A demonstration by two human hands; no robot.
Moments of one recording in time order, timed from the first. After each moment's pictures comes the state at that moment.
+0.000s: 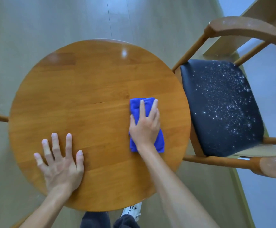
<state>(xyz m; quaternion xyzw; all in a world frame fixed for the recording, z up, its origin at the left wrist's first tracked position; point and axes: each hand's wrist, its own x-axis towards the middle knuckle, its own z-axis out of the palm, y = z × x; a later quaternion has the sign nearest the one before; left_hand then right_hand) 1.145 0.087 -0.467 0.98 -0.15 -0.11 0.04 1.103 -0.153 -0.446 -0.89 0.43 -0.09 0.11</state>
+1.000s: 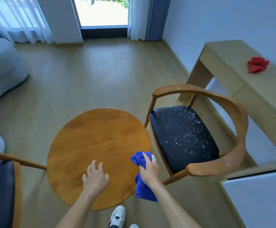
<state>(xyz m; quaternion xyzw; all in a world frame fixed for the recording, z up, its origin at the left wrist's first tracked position) 1.049 -0.022 -0.222 0.94 -0.19 -0.30 0.04 0.928 -0.186 -0.225 -0.80 0.43 0.04 0.41</state>
